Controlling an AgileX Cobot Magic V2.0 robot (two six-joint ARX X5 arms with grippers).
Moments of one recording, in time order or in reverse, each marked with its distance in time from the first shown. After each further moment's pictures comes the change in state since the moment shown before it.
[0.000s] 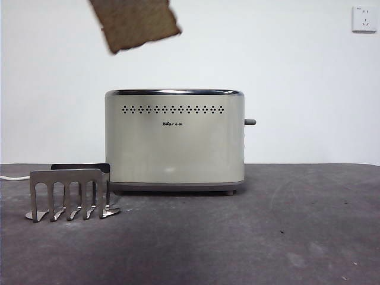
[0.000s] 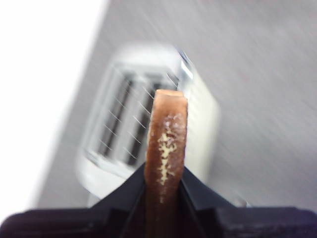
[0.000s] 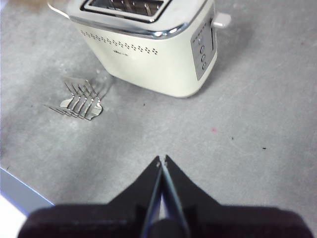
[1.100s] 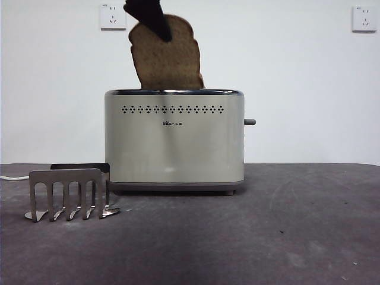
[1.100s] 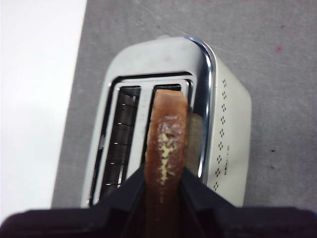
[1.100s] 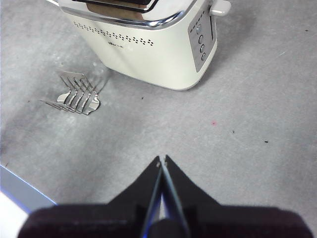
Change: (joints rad) left arm -0.023 0.274 0.000 0.183 -0.058 0.187; right arm 0.000 0.037 0.000 -0.003 0.000 0.000
